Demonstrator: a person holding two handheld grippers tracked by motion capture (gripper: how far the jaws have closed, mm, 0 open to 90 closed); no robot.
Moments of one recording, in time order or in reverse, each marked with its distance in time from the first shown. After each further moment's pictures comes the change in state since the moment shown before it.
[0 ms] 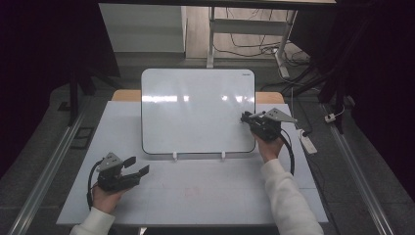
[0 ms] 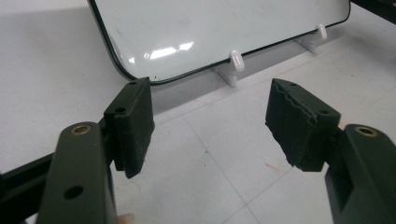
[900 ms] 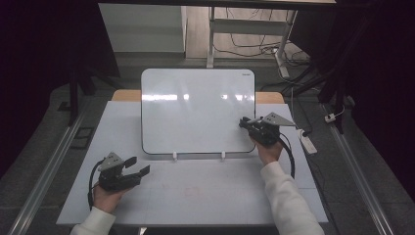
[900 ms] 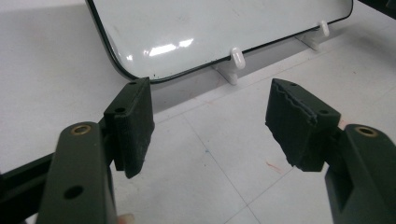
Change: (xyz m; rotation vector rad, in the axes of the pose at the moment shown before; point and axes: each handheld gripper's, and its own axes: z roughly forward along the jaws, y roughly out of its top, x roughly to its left) left arm -0.001 0.000 0.002 0.009 0.001 0.005; right arm 0.013 -0.009 -0.003 0.057 0.036 -0.022
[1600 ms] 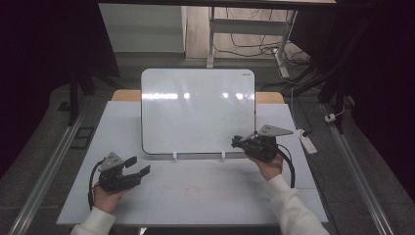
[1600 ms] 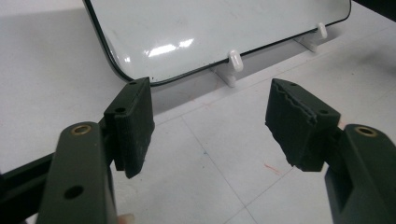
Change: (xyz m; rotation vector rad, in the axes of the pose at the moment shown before) left arm -0.002 0.001 -0.001 -0.012 0.001 0.004; right arm 0.050 0.002 -0.034 0.155 0.220 0.049
